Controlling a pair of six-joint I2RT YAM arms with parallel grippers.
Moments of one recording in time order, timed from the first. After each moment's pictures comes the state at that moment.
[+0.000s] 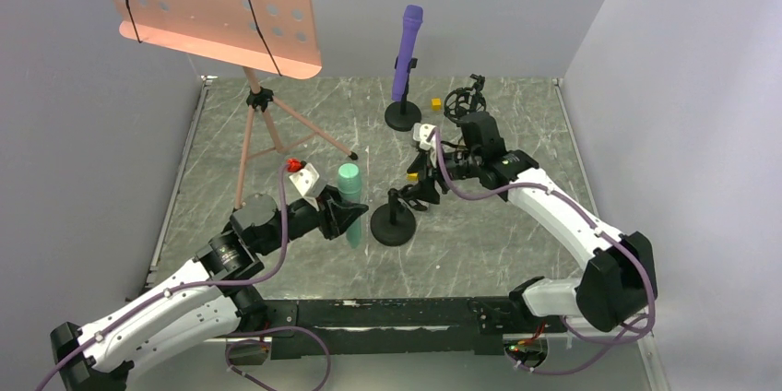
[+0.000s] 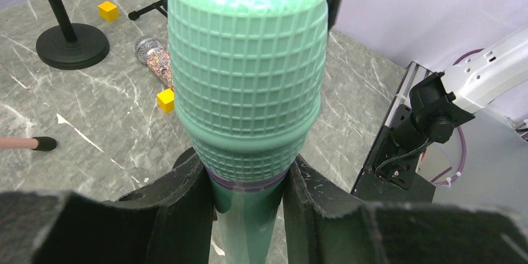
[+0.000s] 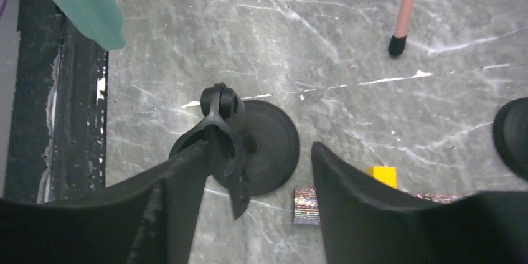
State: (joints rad) left arm -0.87 0.63 0.57 0.05 0.12 -0.23; right arm 0.49 1.31 1.01 -0.38 -0.84 -0.53
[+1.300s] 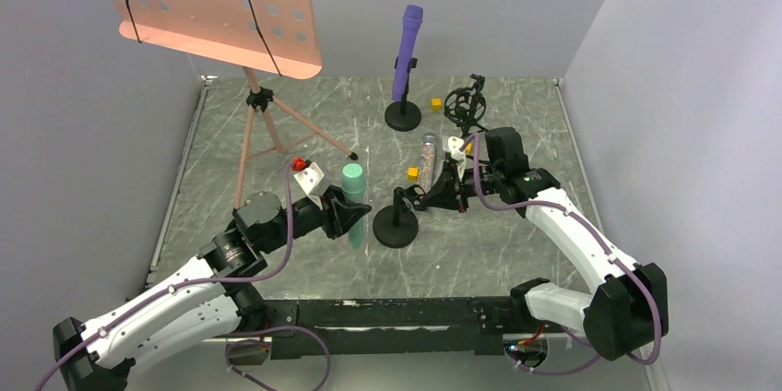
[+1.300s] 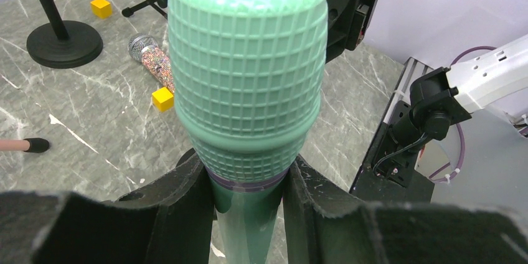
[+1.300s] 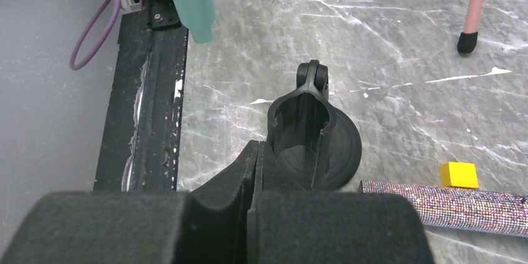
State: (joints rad) left arm -0.87 0.66 0.57 0.06 0.13 -0.23; right arm 0.35 1.15 0.84 -0.40 -1.12 -0.49
